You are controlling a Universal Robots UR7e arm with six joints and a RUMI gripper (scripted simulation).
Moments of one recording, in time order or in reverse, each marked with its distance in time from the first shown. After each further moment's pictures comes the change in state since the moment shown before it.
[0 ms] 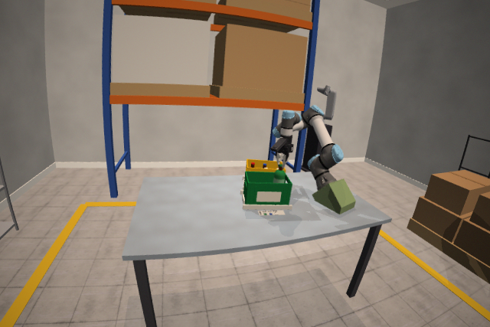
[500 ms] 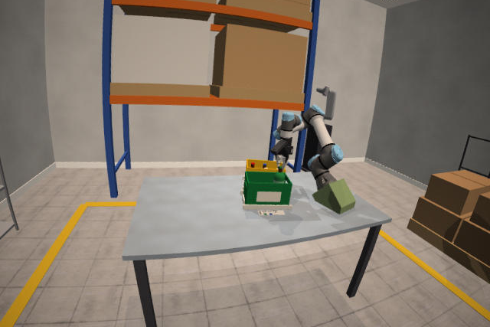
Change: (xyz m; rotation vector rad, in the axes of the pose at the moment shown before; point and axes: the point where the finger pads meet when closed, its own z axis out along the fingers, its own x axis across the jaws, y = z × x) arm 0.000 0.000 0.014 0.000 0.000 0.000
